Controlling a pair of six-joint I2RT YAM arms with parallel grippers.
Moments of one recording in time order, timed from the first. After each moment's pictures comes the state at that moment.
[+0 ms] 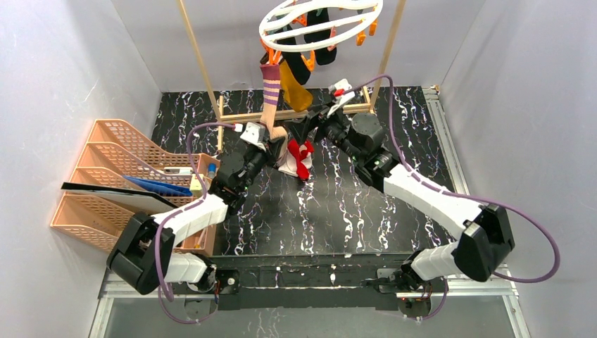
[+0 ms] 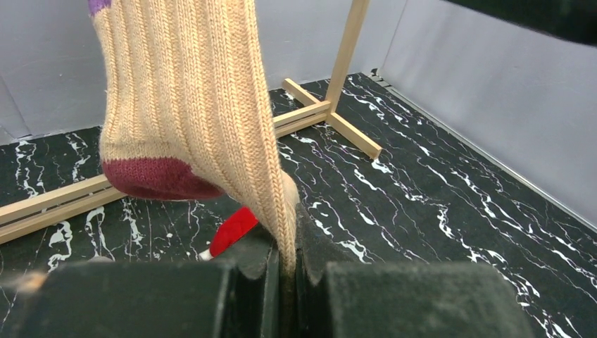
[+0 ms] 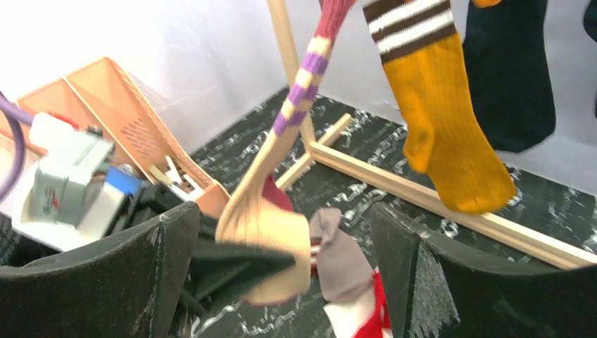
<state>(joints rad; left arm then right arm) -0.57 1.30 0.60 0.83 0.01 -0.16 0.77 1.35 1.09 0.35 -0.04 0.21</state>
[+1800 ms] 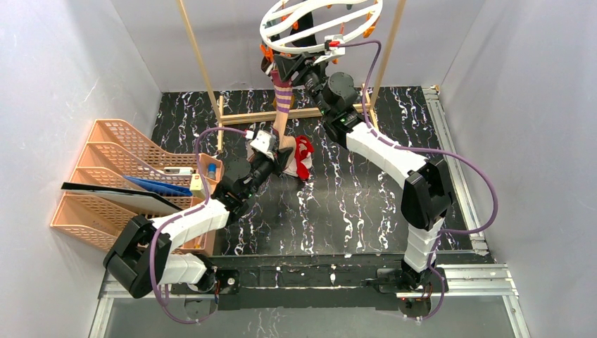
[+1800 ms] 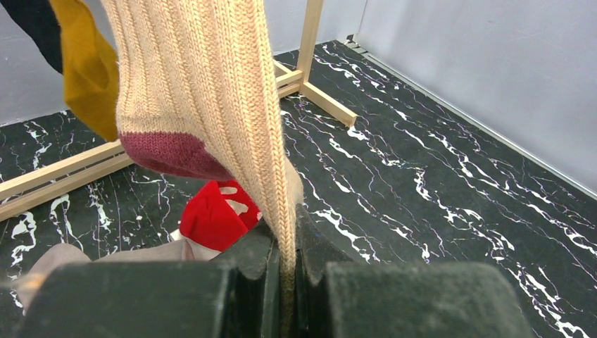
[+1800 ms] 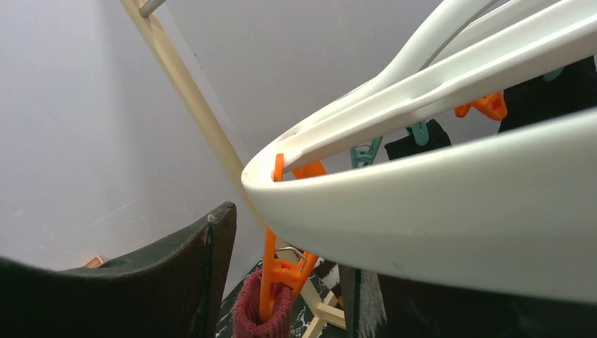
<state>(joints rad) -0.66 1.26 0.57 0.75 0.00 -0.12 0.69 1.87 1.66 0.60 0.07 0.43</state>
